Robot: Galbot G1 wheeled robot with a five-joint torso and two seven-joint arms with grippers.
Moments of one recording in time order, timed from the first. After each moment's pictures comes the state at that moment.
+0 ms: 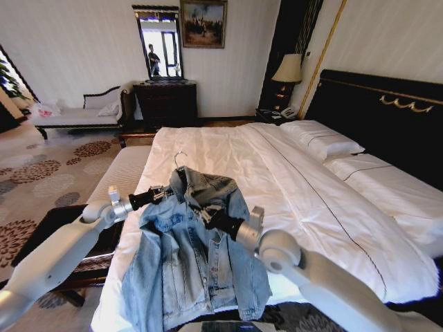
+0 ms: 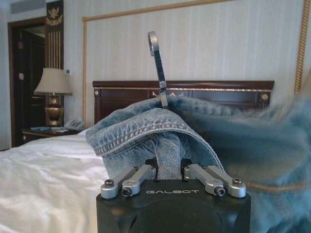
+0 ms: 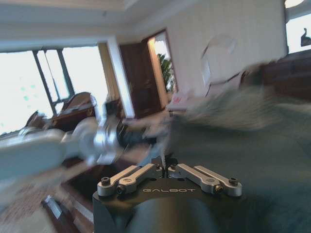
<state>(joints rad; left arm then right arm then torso) 0.69 -0.65 -0.07 -1.51 -1.00 -0.03 0.86 -0.83 0.86 -0.24 2.24 0.90 -0.34 0.08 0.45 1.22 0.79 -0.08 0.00</state>
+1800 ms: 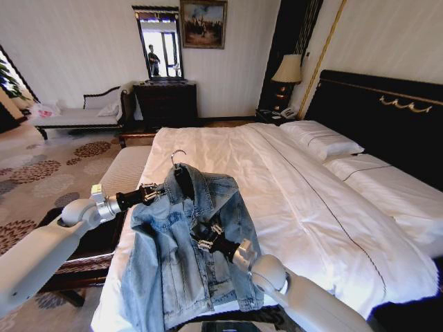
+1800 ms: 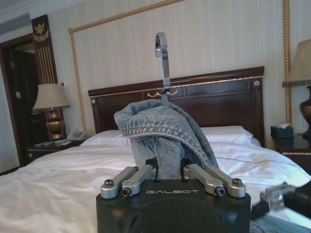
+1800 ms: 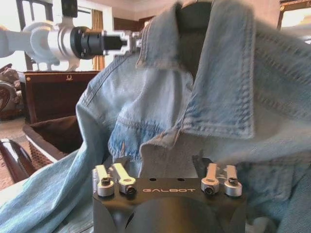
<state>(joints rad) 0.87 -0.52 -0.25 -1.68 -0.97 -0.07 0.85 -1.06 0.90 -0.21 2.06 0.44 -0.15 -0.04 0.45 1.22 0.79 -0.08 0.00</state>
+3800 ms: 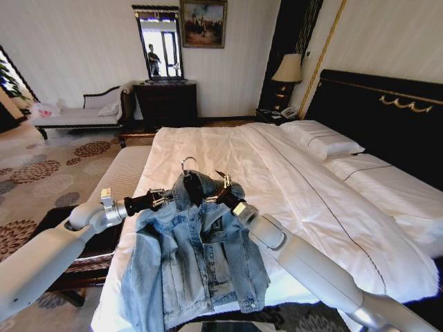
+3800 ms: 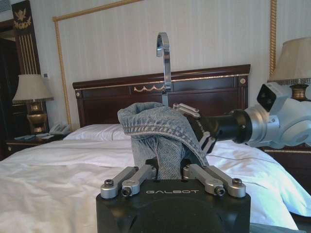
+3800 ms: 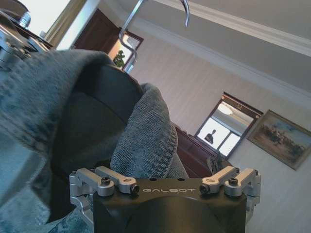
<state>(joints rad) 0.88 -0.51 -0.21 -1.77 -0.96 -0.04 0.82 -0.70 0.96 -0.23 1.97 0.06 -0.26 0.07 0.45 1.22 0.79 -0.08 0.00</state>
